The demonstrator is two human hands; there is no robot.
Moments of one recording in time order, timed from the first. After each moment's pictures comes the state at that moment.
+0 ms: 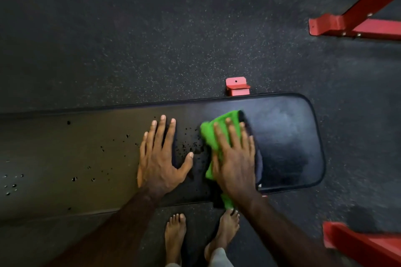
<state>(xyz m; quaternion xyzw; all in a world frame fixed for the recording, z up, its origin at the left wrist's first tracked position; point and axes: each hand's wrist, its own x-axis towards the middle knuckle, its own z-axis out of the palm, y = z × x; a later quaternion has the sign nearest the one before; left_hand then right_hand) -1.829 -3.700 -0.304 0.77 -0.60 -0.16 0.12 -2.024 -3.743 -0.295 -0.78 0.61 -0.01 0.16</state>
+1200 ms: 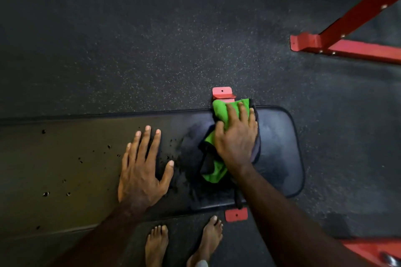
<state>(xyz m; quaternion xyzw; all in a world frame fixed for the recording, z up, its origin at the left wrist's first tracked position) -1.828 -3.699 -0.310 0.77 -0.60 -0.16 0.11 -2.027 -3.843 -0.288 -0.67 0.73 -0.09 0.14</state>
